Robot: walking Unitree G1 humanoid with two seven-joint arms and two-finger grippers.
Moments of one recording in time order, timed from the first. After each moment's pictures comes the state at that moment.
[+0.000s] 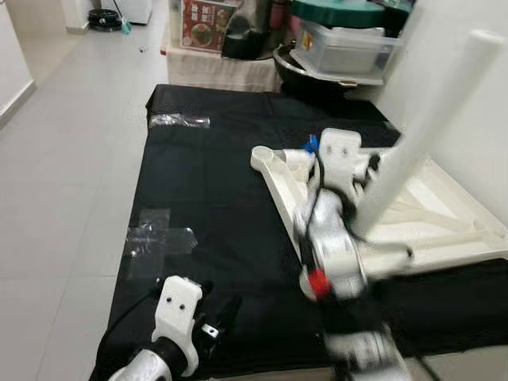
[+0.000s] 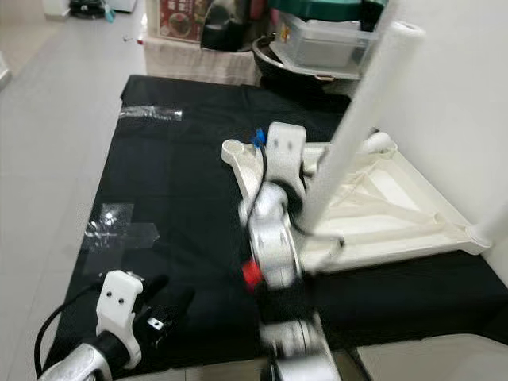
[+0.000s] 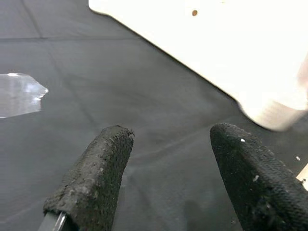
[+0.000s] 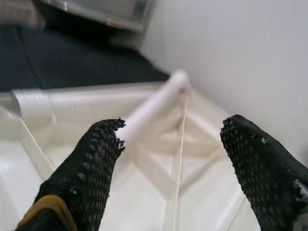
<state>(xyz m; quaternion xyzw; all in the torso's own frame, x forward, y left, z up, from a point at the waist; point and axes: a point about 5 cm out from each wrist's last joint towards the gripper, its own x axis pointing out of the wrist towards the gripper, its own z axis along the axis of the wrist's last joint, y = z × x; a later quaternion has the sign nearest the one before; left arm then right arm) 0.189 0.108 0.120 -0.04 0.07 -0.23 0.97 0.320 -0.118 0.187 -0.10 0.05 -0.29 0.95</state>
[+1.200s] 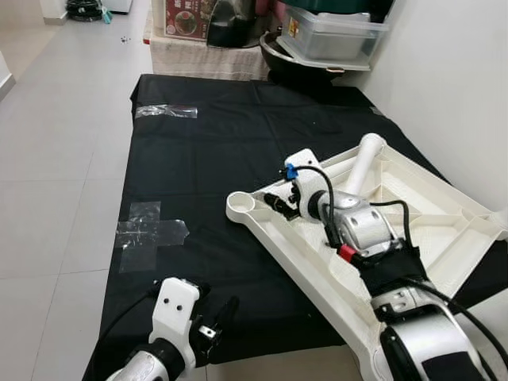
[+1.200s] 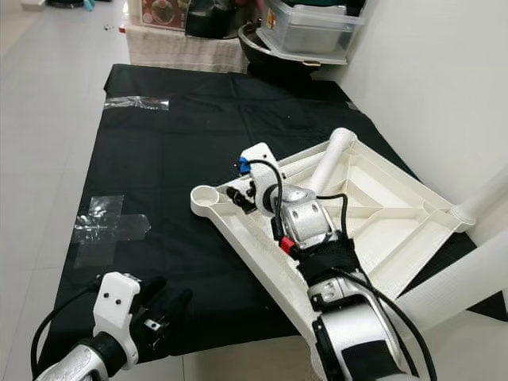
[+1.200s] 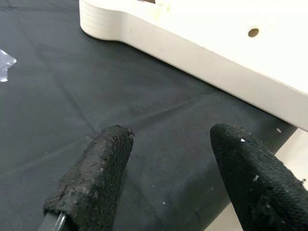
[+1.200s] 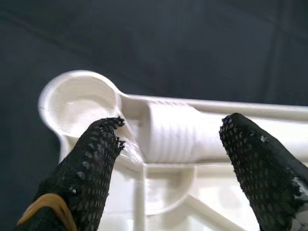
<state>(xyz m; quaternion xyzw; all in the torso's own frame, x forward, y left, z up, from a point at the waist) 0.183 0.111 0.116 -0.05 0.09 -0.22 0.97 0.384 -0.123 0.203 -0.14 0.19 0.26 0.93</state>
